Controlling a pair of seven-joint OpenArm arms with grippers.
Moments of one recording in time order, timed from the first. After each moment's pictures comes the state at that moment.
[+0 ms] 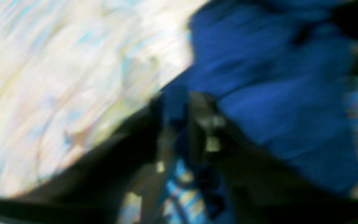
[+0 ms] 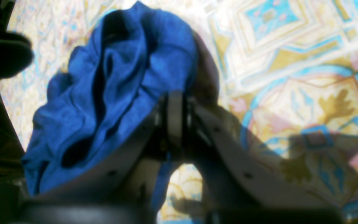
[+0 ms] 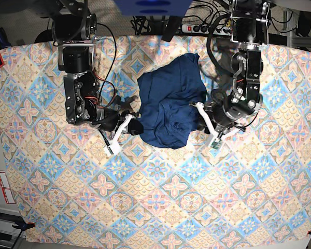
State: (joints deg) left arm -0.2 -8.0 1.5 90.2 -12.1 -23.6 46.9; right arm 13.6 2.2 4.2 55.1 26.1 40.5 -41.5
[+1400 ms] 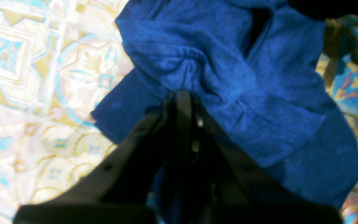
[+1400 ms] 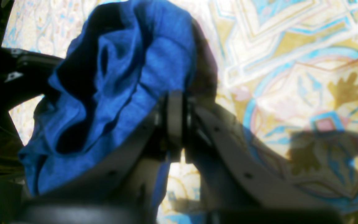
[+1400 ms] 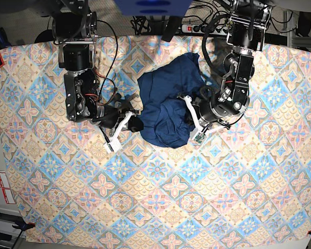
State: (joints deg) left arm -1.7 -10.0 8.1 82.5 -12.1 -23.7 42.9; right arm 12.6 2.3 4.4 55.1 26.2 40.5 -41.5
